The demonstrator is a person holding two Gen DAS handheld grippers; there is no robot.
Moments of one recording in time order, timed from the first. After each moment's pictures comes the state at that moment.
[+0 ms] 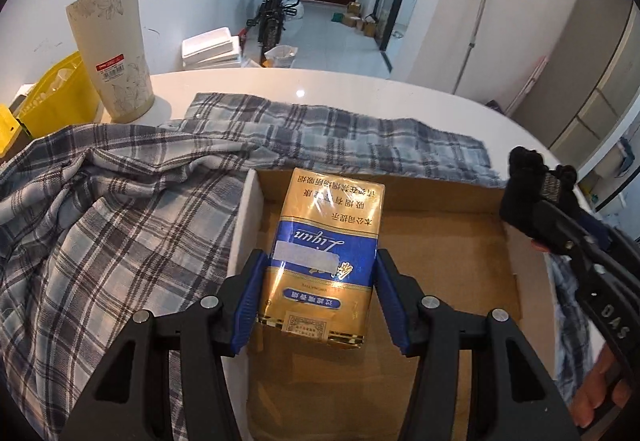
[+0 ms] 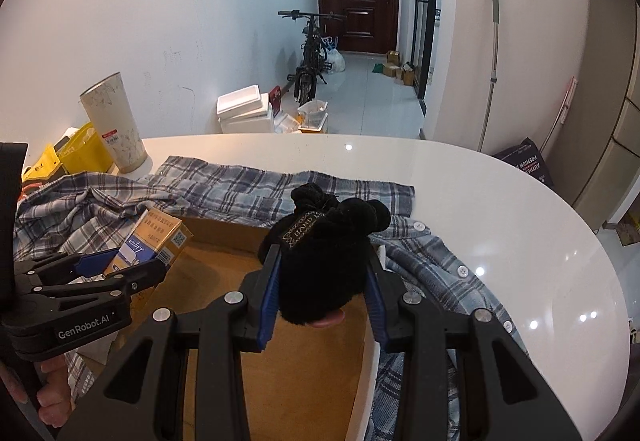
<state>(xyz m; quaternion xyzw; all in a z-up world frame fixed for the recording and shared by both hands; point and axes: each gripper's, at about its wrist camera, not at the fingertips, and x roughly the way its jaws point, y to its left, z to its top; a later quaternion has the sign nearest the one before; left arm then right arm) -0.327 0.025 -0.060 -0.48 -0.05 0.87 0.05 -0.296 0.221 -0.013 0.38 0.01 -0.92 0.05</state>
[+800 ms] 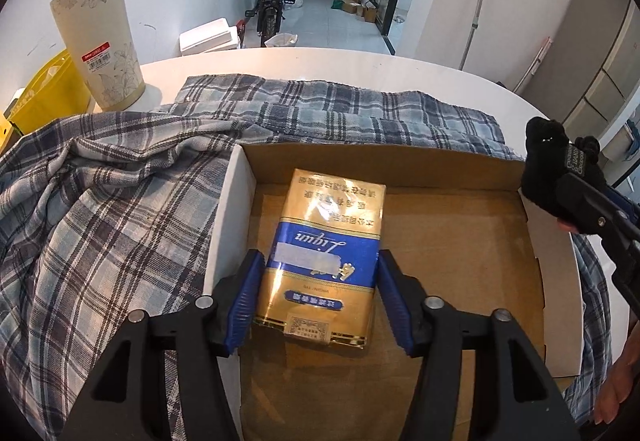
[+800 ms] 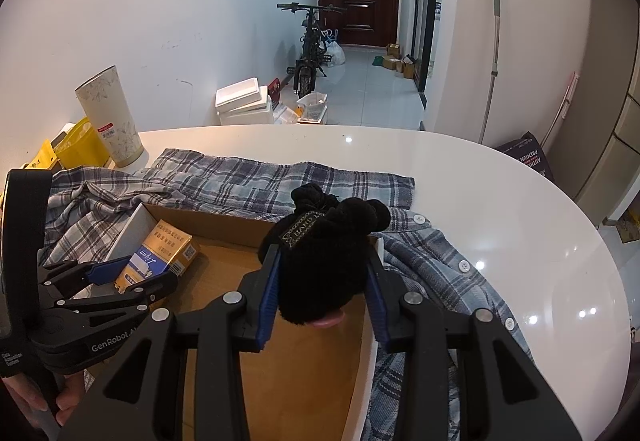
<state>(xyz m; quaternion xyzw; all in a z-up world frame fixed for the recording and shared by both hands) -0.338 0.031 -0.083 -0.50 -0.03 0.86 0.06 -0.296 0.222 -0.016 0.39 0.01 -0.92 0.05</state>
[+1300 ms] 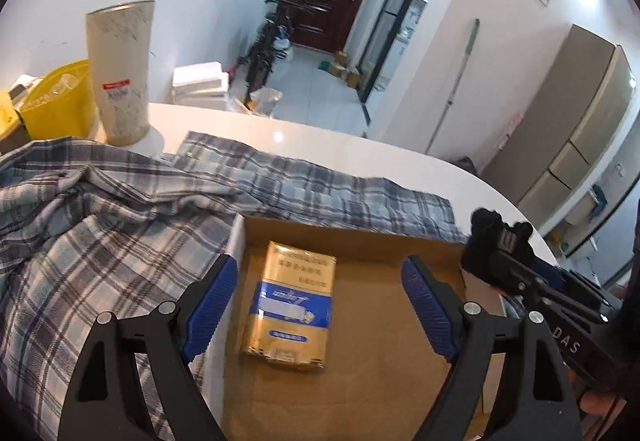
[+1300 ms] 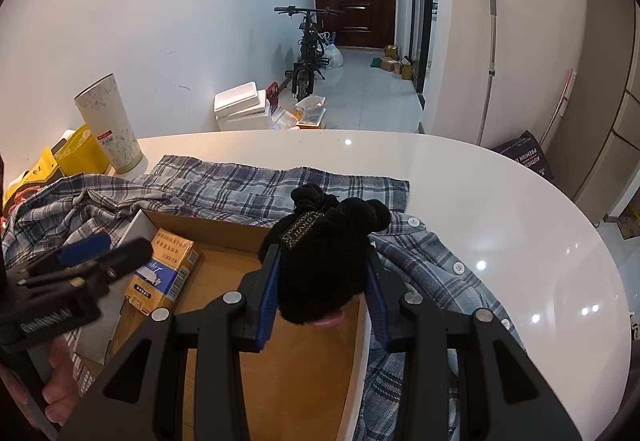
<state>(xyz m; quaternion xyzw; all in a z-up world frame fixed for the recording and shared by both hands) -0.322 0.009 -0.039 -0.39 -0.12 0.91 0.08 -0.298 0.226 -0.013 0.39 0.00 -0.92 0.05</state>
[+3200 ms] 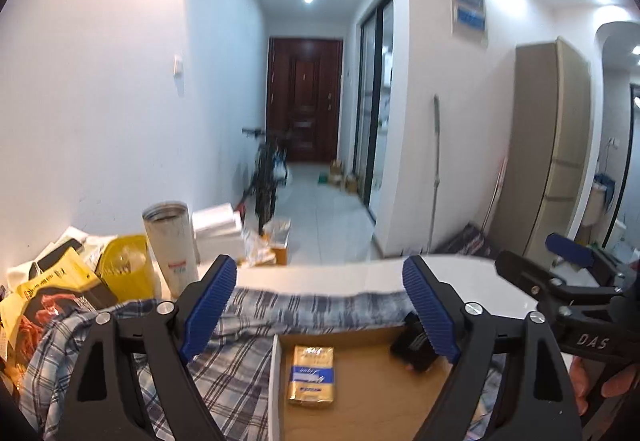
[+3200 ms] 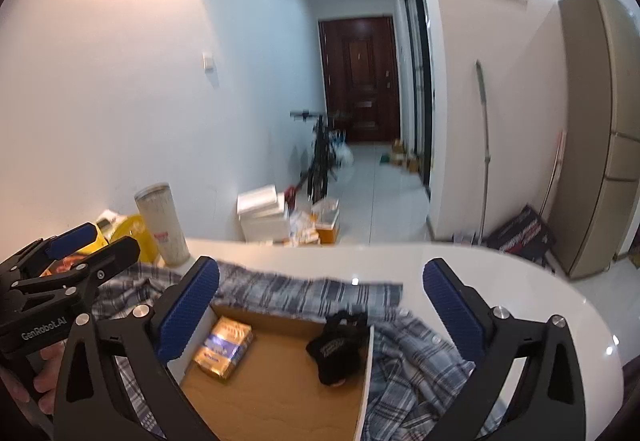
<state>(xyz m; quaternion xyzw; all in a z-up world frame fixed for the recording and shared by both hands) -0.213 0.016 0.112 -0.17 -0.02 0.98 0.08 -0.217 0.228 0.094 0.20 -0.02 -0.98 0.07</state>
